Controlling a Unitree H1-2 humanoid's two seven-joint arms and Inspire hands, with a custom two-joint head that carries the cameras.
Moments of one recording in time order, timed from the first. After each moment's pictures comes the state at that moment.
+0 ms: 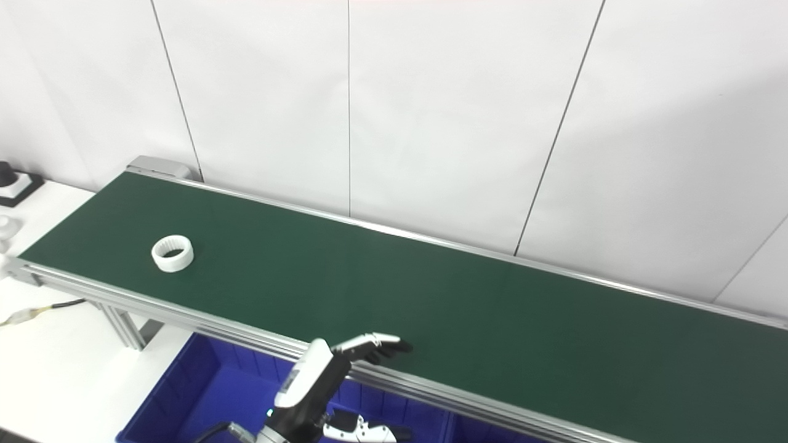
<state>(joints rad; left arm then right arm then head) 0.11 0.06 -0.29 -0.16 0.60 -0.23 0.15 0.29 -0.22 0.11 -0.12 -0.65 -0.01 -0.11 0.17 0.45</state>
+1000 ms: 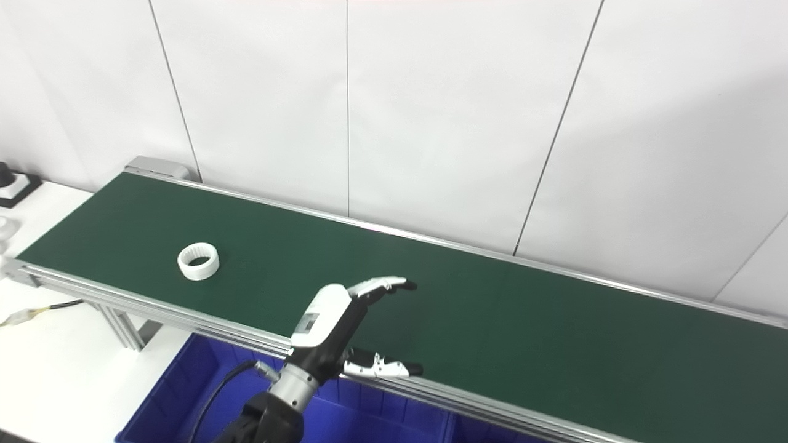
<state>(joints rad) -0.10 0.05 -0.24 -0.04 0.74 -0.10 0.14 0.27 -0.22 0.11 -0.11 -0.65 -0.01 -0.12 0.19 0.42</state>
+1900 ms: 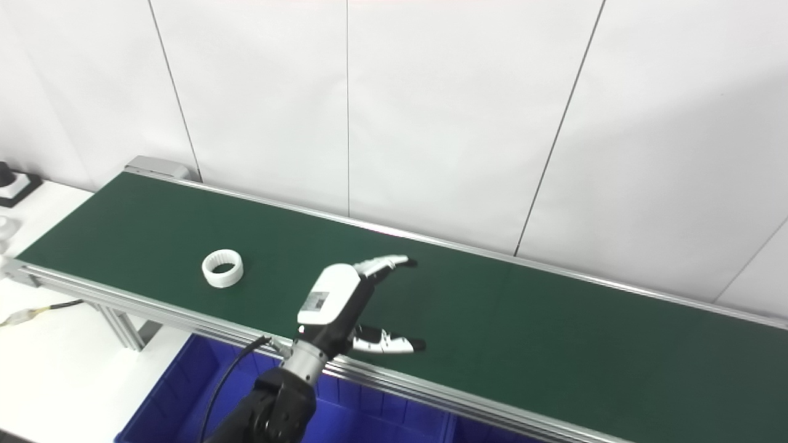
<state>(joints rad) -0.21 0.06 -0.21 0.09 0.82 -0.04 0.20 0.23 -0.24 0.12 -0.01 -0.61 -0.06 -0.17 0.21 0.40</state>
